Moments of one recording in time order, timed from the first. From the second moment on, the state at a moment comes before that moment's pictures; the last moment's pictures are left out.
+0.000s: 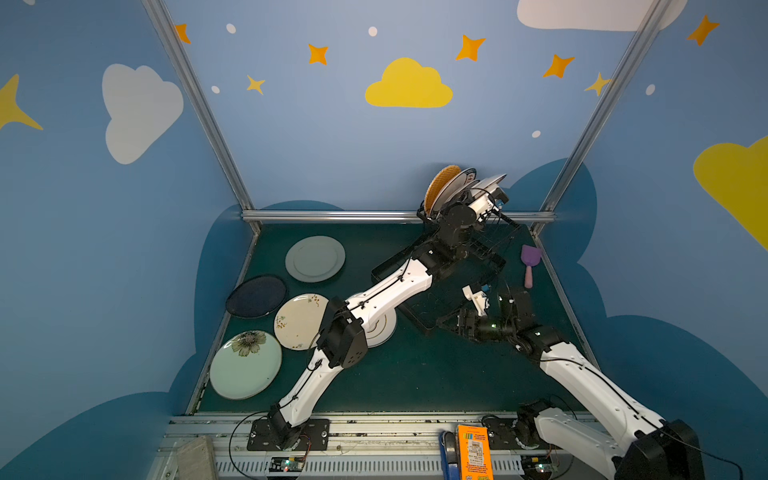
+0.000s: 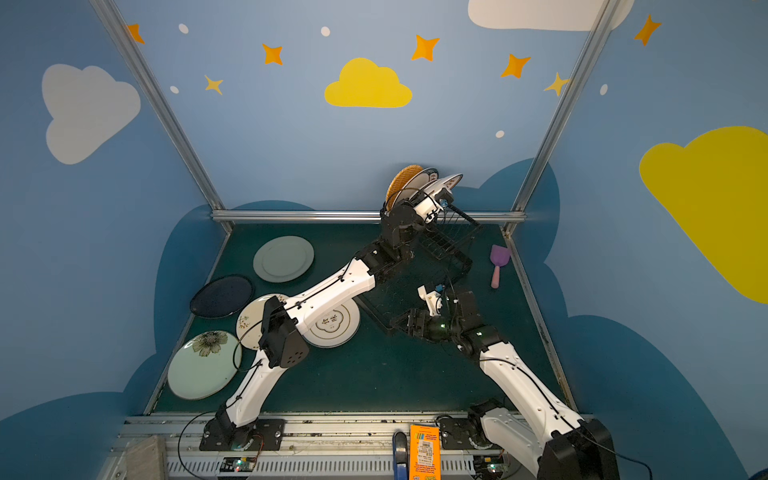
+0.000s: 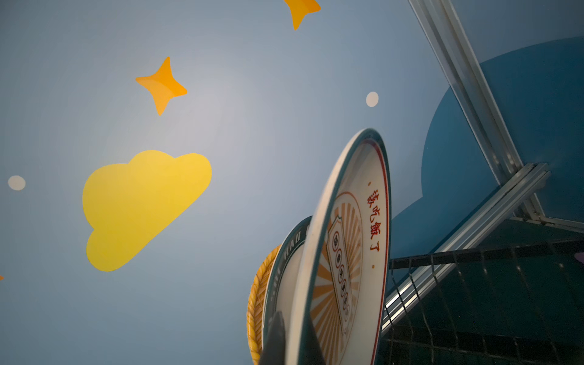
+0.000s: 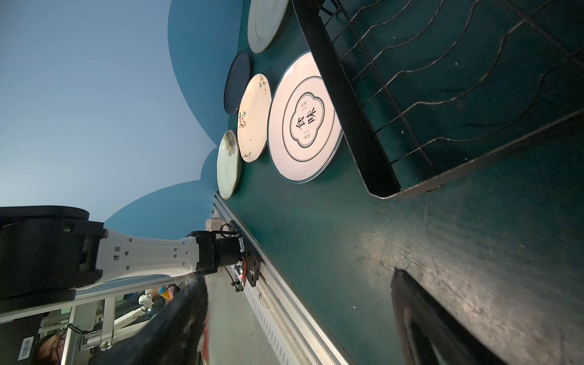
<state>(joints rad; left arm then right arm) -0.88 2.31 2.37 0.11 -0.62 0.75 0.40 1.00 0.63 -0.33 -0.74 0.65</state>
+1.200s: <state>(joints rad) -0.85 2.39 2.44 0.03 -0.65 0.66 0.39 1.00 0.63 -0.34 -0.76 0.63</state>
